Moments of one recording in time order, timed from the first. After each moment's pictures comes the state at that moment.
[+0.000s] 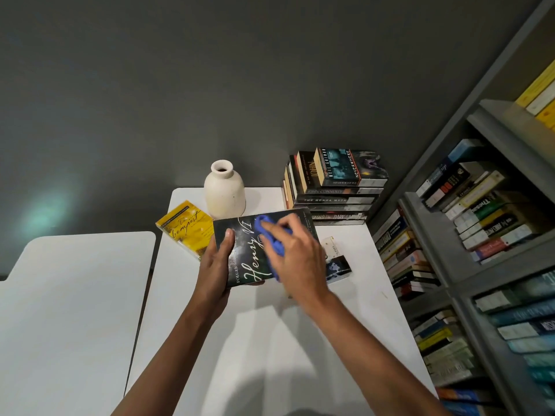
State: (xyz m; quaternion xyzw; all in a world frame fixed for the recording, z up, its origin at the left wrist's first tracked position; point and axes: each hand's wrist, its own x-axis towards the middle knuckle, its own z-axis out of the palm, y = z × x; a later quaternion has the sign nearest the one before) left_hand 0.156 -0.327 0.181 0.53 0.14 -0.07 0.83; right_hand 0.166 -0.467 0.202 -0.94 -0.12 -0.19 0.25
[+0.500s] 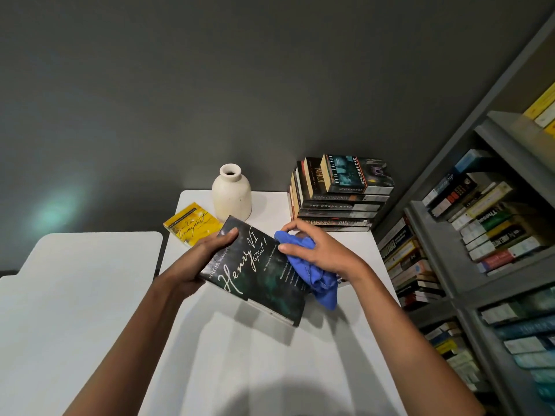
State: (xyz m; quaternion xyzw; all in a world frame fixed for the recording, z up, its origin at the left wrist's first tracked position) left_hand 0.174 -0.281 0.204 0.56 0.09 -0.23 0.79; right_hand 0.204 -0.519 0.215 -0.85 -0.12 0.21 0.48
